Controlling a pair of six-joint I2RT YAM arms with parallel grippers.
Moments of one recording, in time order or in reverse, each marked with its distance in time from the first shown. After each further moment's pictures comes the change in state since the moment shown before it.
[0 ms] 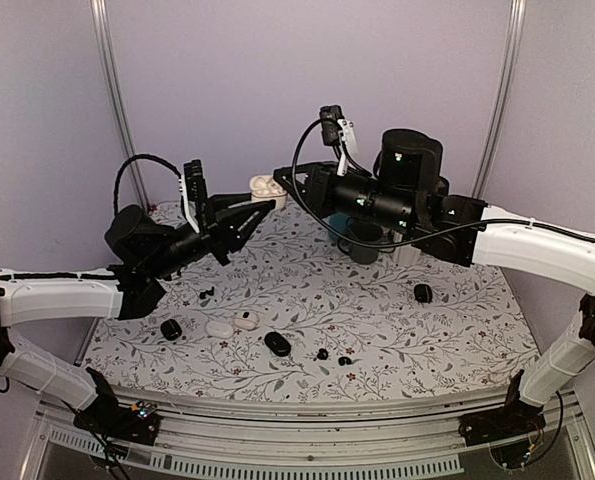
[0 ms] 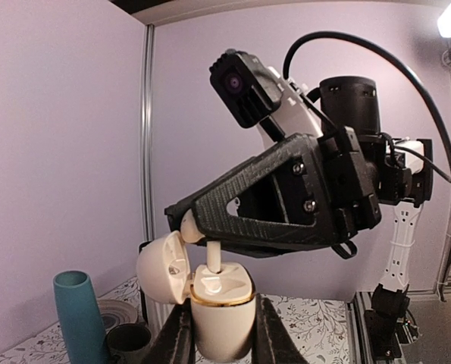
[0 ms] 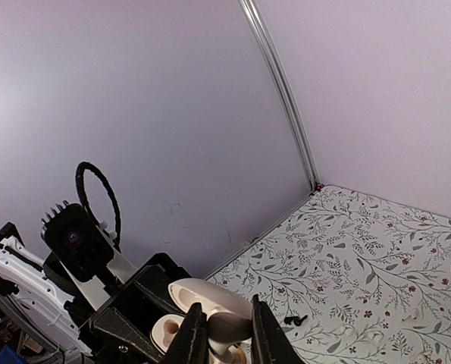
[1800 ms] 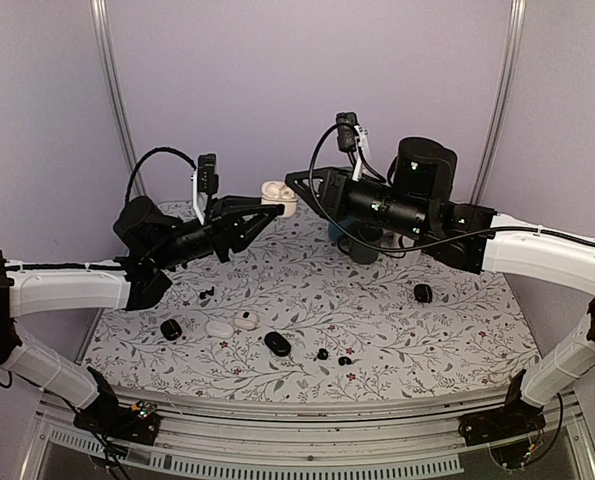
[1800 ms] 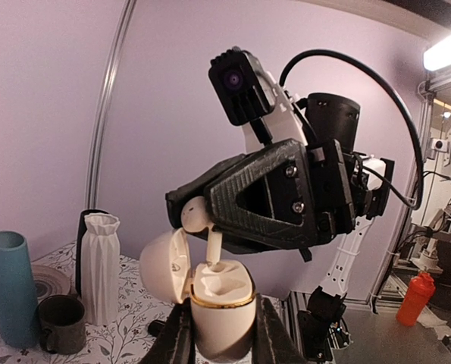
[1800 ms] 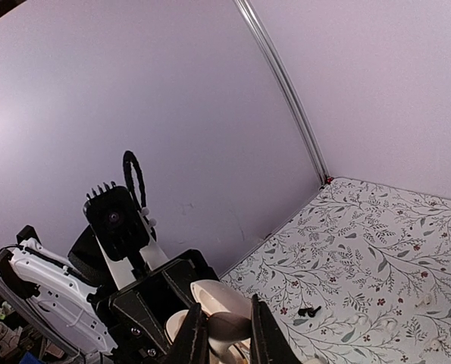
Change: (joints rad) left arm 0.032 0.065 0.058 -0.017 0.167 -0.251; right arm -0.032 -0.064 -0.105 0.065 -0.045 0.080
